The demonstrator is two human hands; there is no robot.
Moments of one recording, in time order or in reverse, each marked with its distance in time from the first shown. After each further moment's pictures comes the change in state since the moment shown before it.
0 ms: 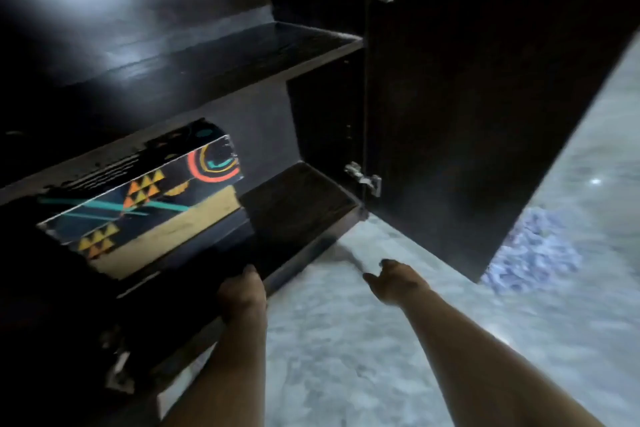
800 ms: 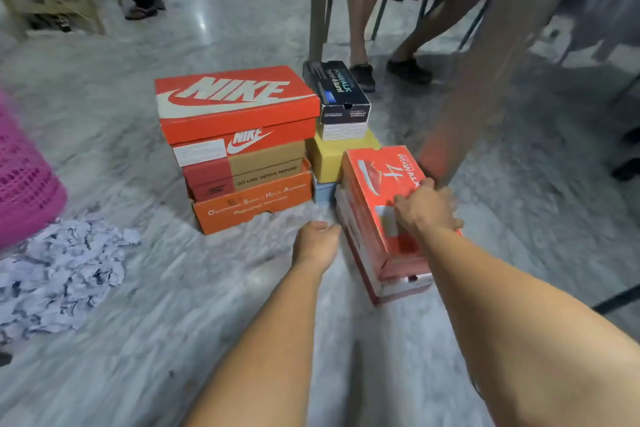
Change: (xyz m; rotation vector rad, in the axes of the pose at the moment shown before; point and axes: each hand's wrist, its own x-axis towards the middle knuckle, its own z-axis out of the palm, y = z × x) left_hand -0.715 -0.120 0.290 0.581 -1.630 0.406; right_hand -0.429 0.579 -0.164 0.464 0.987 1.276
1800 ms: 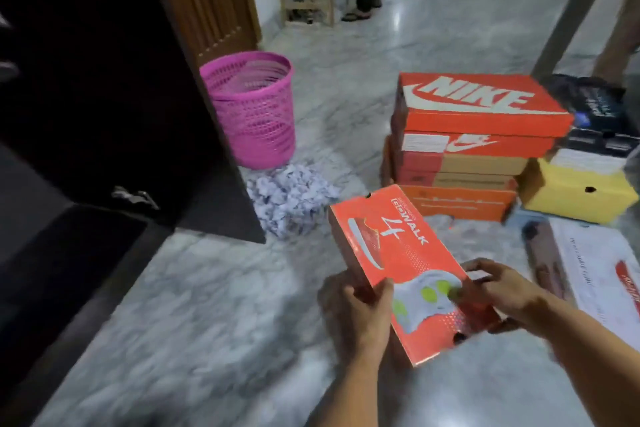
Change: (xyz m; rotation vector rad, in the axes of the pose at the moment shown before) left_hand -0.120 -0.146 -0.181 -0.205 0.717 -0.151; right_hand -0.175 -0.067 0.082 0.161 -0.981 -0.375
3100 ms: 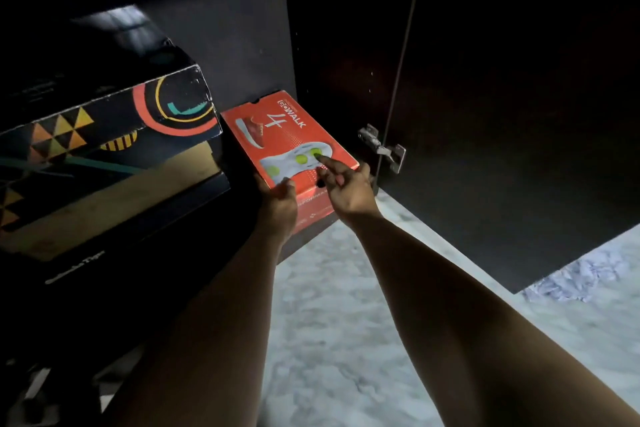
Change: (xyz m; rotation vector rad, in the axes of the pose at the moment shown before) left_hand 0.268 -0.051 -0.491 -0.094 0.686 0.013; right_hand 0.109 -0.316 0.627 -0.256 -0.259 -1.032
